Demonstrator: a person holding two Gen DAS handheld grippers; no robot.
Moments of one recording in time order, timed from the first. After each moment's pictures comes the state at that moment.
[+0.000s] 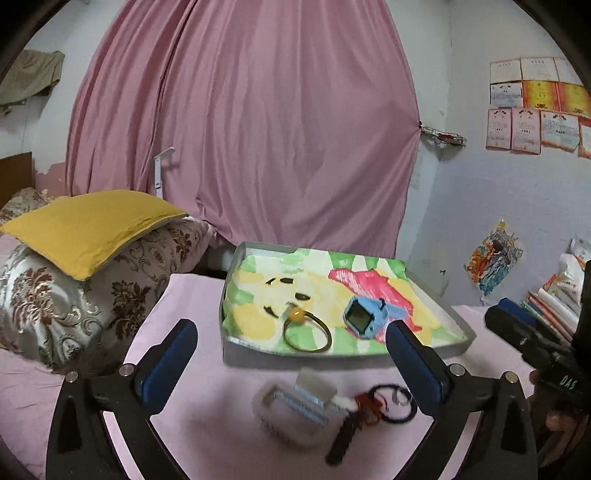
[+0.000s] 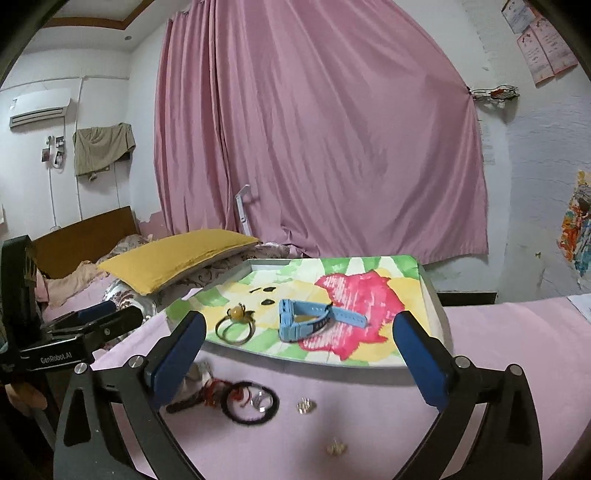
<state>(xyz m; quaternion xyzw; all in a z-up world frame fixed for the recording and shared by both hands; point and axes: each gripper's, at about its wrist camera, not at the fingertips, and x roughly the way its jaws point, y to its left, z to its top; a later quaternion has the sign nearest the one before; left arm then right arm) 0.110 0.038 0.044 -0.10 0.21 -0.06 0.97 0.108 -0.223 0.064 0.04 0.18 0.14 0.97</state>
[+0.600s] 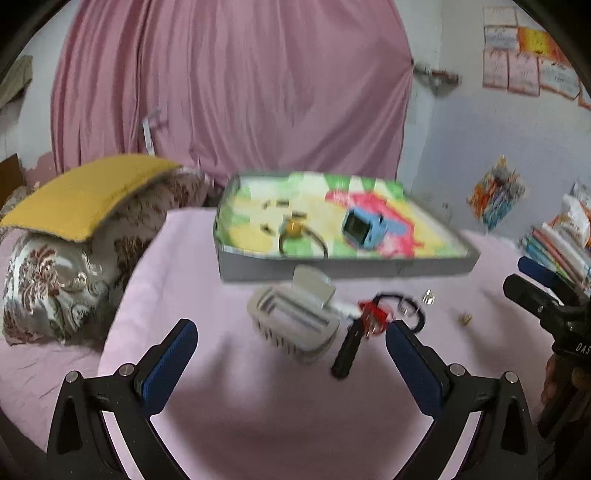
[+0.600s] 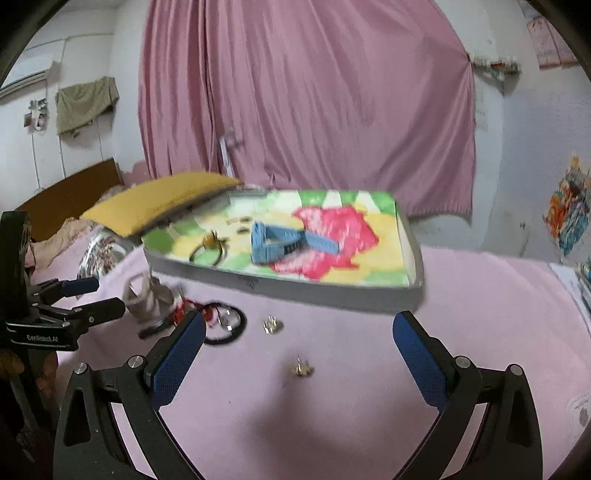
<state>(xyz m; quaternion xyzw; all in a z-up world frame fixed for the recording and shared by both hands) 0.099 0.025 0.011 -0.04 0.33 -0.07 0.94 0.102 -0.243 0.037 0.00 0.30 0.11 0.95</state>
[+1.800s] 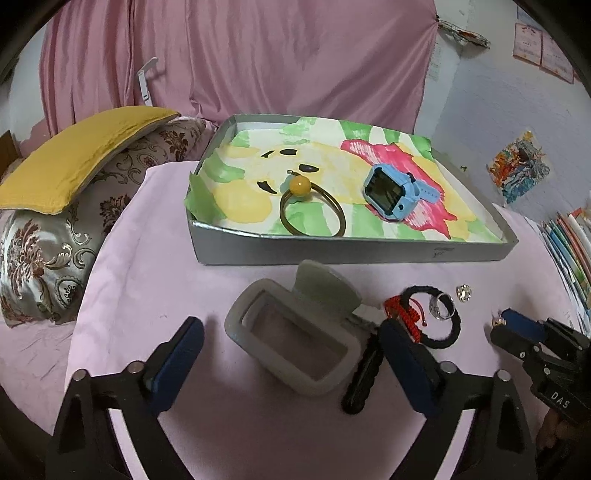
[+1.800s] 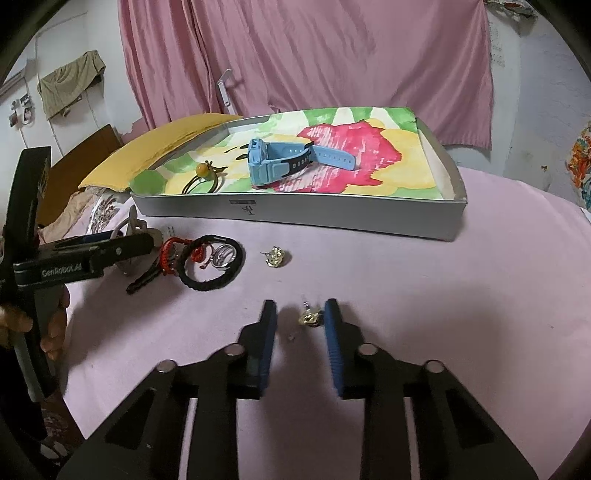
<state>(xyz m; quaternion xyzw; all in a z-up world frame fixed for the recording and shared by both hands) 0.156 0.015 -0.008 -0.05 0.43 -0.06 0.90 0.128 -0.232 -0.004 0.03 0.42 0.13 0.90</state>
